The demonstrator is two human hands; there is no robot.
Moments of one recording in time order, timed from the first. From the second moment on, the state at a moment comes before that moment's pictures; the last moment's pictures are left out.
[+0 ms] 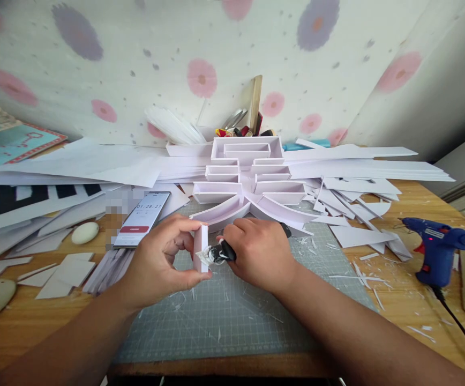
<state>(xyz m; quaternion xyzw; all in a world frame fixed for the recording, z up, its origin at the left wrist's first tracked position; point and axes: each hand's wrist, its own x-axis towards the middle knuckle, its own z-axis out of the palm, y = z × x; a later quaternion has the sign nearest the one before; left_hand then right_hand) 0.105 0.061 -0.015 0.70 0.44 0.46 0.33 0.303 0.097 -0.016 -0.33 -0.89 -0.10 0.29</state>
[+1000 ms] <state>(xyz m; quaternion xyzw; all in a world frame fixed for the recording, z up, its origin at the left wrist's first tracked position) 0.101 0.060 -0.016 0.72 0.41 0.45 0.32 0.300 0.096 -0.019 -0.34 -0.88 -0.11 0.31</state>
